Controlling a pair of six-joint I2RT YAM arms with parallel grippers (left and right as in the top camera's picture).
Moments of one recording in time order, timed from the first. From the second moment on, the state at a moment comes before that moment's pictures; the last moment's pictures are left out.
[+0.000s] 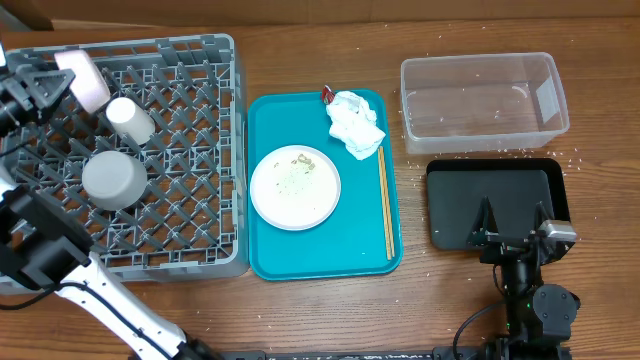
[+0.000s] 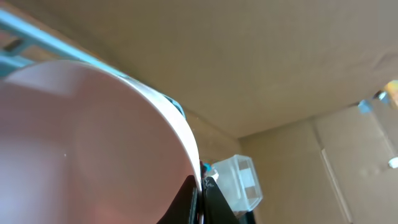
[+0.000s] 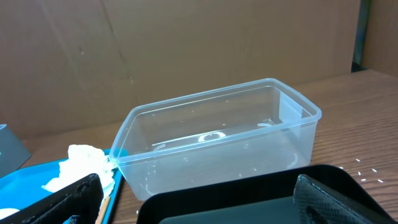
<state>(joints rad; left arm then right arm) 0.76 2.46 2.32 -1.03 1.42 0.06 -0.08 0.01 0.02 -0.04 -0.03 0.20</state>
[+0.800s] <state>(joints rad) 0.86 2.54 2.32 -1.20 1.41 -0.07 -0.08 0.01 0.02 -0.04 -0.03 0.20</state>
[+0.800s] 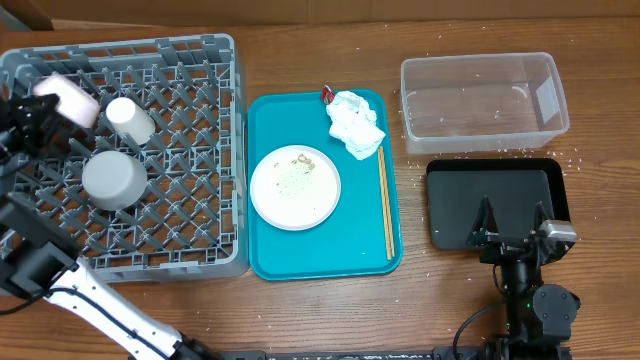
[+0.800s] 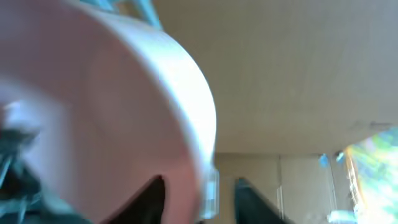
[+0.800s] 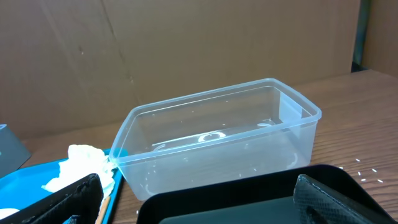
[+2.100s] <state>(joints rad) 0.62 2.37 2.54 -1.27 0.33 -0.22 -0.08 0.01 0.02 -0.04 -0.03 0.20</state>
